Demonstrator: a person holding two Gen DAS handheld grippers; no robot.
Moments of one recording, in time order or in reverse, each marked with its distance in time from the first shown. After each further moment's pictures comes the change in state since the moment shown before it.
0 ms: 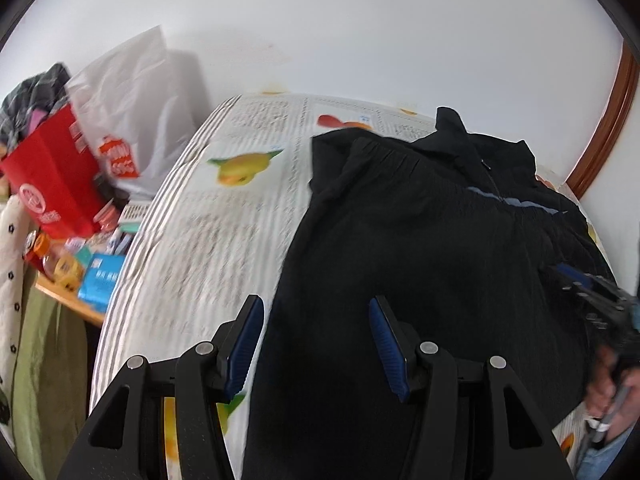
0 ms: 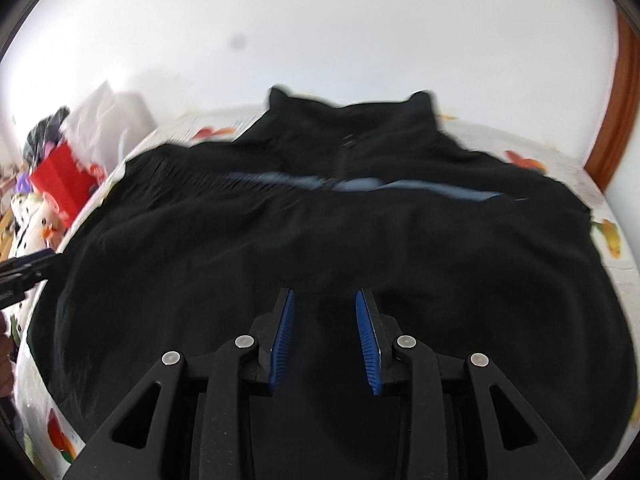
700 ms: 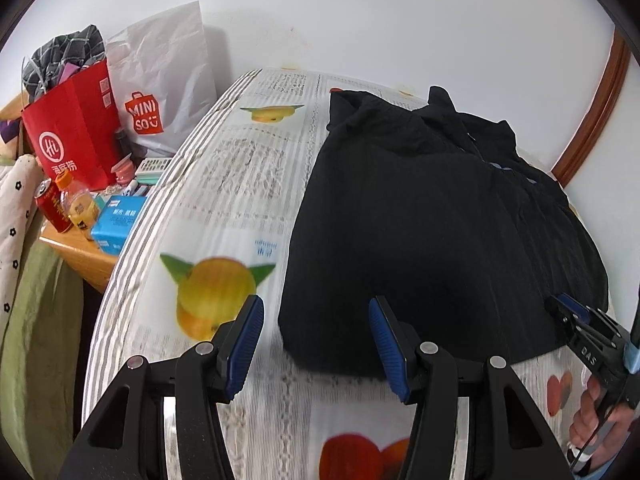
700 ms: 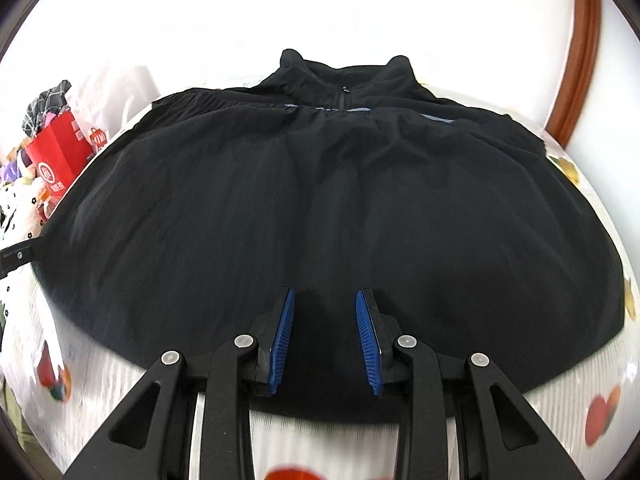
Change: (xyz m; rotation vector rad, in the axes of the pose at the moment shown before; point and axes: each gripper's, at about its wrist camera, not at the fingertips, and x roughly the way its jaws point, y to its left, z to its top) left arm -0.043 0.022 -0.074 -0.034 0.026 -0.040; right arm -0.061 0.037 -0.103 0.034 0.008 -0.092
